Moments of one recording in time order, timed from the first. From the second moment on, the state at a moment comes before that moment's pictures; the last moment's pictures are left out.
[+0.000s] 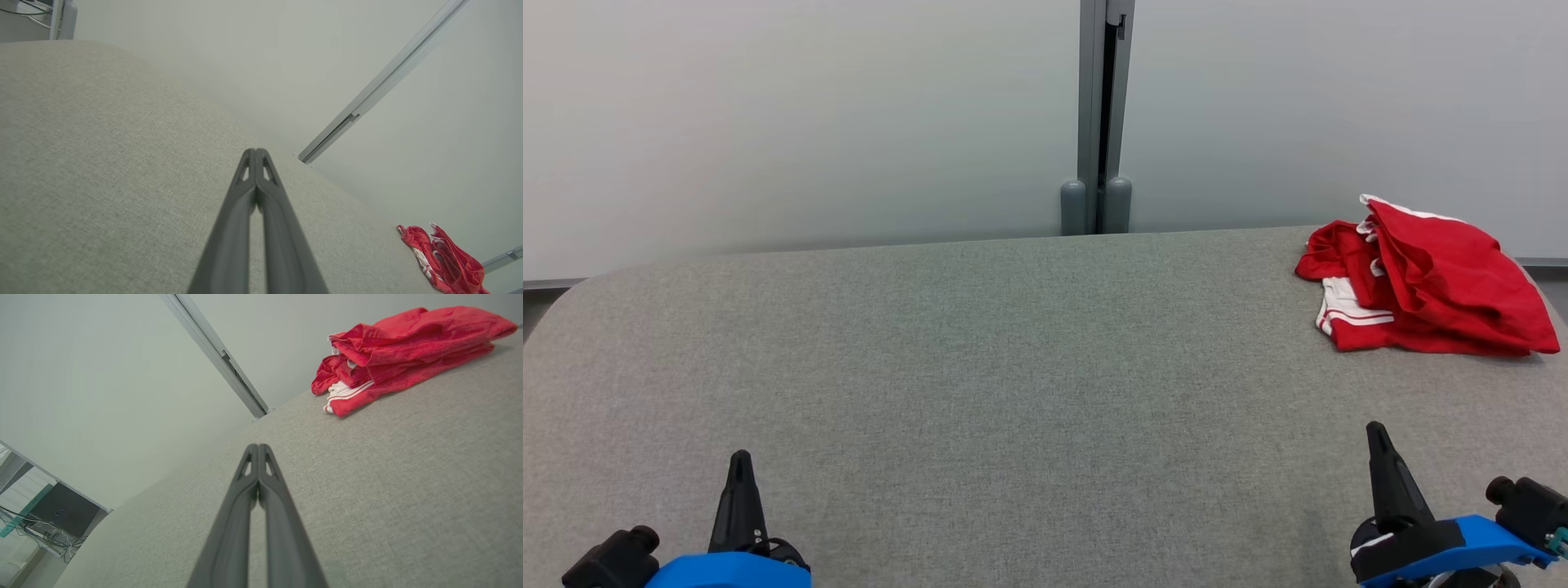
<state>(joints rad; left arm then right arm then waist) 0.03 0.05 0.09 0.28 -0.64 -0.13 -0.13 -0.04 -0.05 -0.06 0.30 0.63 0.13 -0.13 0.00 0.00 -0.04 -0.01</state>
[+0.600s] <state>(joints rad) -0.01 0.05 0.10 0.27 -0.89 -0.13 -0.06 -0.05 -0.05 -0.07 0.29 0.88 0.13 -0.06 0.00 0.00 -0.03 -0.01</state>
